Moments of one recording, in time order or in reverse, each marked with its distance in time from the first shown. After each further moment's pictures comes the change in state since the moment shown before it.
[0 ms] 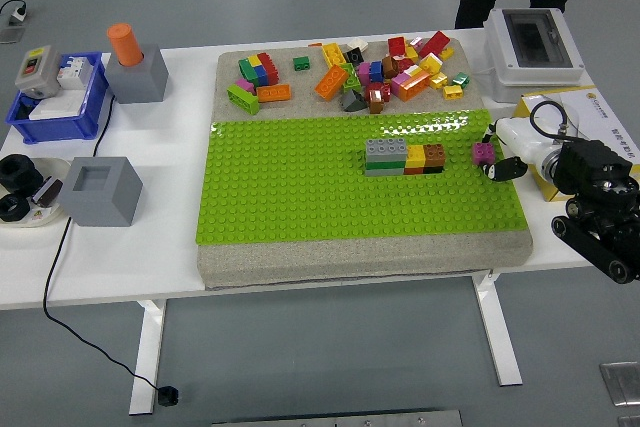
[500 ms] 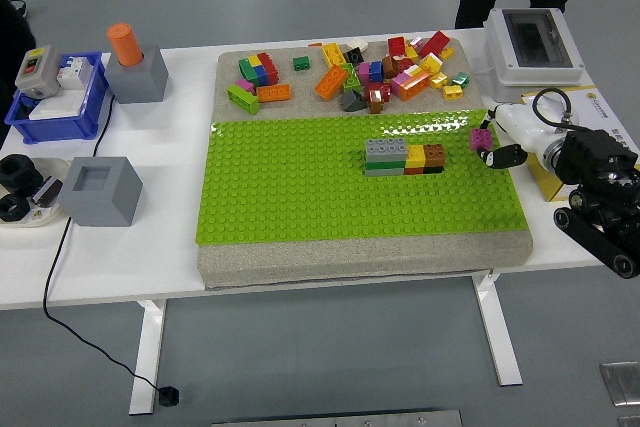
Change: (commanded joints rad) left arm -0.001 0.002 0.000 0.000 -0.003 0.001 -0.003; right arm -0.009 -0.026 0.051 0.090 -0.009 0.002 -0.013
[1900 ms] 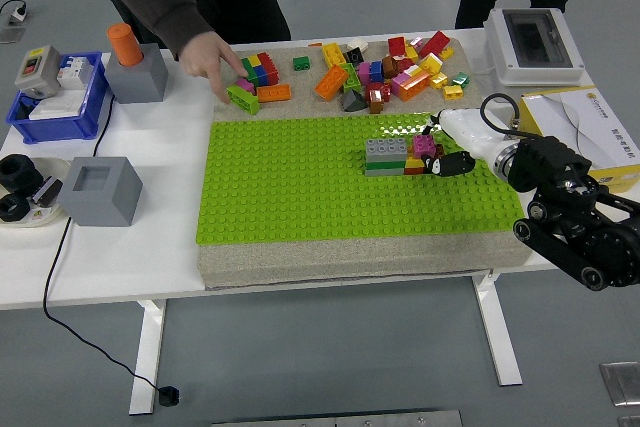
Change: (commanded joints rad) left arm -0.001 0.002 -0.001 0.000 -0.002 -0.001 -0.003; right arm 0.003 0.071 -0.042 0.091 0.014 -0.008 -0.002
